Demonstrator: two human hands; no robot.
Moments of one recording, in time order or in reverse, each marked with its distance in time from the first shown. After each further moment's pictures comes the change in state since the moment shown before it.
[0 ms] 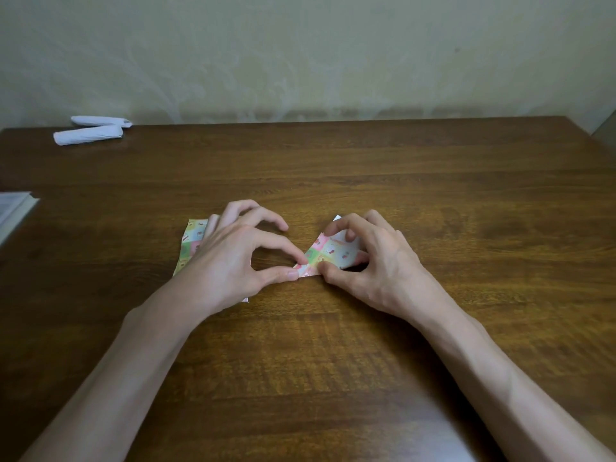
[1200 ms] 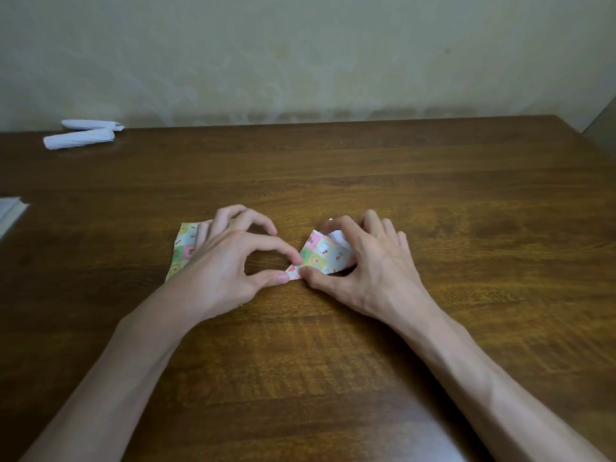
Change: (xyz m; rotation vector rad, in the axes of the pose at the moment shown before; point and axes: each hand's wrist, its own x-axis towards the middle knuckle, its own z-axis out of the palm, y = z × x) left_hand -0.004 0.008 -0.003 0.002 -0.040 -0.045; right_hand -0.004 -0.001 0.012 -0.203 0.127 0.017
